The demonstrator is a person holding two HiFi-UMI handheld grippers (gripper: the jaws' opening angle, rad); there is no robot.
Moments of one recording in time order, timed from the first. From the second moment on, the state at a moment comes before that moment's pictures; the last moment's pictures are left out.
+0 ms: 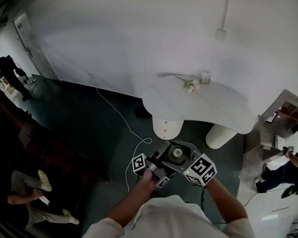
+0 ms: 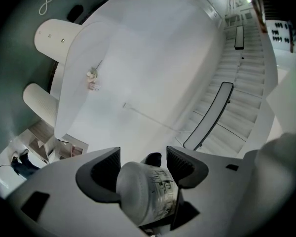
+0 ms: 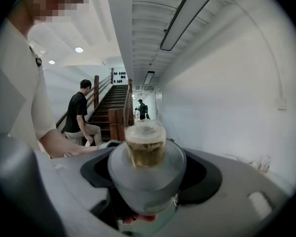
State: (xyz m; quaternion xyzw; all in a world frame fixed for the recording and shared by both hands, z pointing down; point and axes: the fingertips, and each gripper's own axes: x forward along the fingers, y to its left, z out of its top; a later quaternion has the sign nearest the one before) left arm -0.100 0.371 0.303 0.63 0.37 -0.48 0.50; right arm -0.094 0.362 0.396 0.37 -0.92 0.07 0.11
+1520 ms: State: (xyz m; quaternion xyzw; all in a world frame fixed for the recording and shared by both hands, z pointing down) left arm -0.087 0.249 0.338 0.63 0.34 -0.47 0.52; right arm -0.087 0.247 0.435 0.34 -0.93 0.09 0.14
